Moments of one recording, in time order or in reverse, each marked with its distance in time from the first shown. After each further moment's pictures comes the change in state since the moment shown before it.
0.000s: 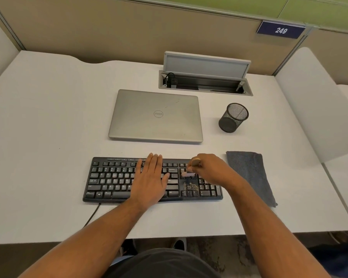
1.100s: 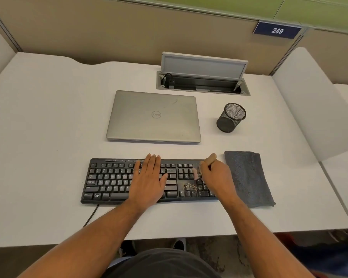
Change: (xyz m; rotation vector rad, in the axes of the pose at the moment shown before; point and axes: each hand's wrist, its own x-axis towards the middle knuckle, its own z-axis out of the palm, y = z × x) left_hand 0.001 0.001 -0.002 0.021 -0.018 -0.008; right_hand -0.025 0.008 0.034 0.268 0.476 0.304
